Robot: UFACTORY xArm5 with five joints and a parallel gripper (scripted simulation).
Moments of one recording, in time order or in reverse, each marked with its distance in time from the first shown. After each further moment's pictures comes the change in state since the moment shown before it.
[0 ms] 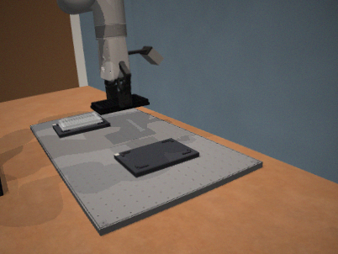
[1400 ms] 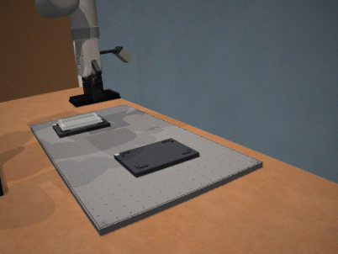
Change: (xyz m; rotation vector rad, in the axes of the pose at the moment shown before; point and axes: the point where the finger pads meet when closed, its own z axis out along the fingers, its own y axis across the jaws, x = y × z) arm -0.029 -0.123 -0.002 0.004 0.004 0.000
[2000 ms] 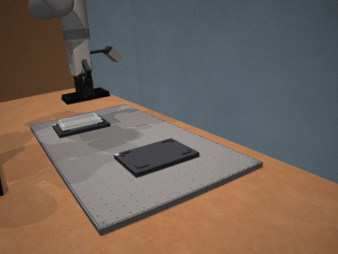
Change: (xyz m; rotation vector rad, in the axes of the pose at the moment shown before) arm -0.012 -0.052 -0.001 0.002 0.001 0.000
